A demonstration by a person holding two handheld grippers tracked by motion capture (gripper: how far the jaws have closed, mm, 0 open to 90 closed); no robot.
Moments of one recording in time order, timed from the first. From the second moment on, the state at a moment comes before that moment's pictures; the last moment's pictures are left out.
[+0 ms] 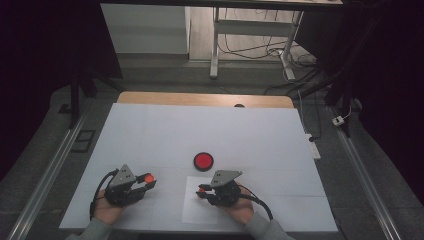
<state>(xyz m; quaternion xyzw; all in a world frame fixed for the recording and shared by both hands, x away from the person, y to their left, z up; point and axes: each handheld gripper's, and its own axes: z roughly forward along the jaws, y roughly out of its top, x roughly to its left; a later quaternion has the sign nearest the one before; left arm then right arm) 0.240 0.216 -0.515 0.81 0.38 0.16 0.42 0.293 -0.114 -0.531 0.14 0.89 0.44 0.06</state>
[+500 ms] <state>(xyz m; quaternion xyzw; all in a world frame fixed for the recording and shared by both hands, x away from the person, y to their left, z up) 0.239 0.215 -0.514 0.81 0.38 0.16 0.42 0.289 -0.114 -0.535 0.13 0.89 0.44 0.08</state>
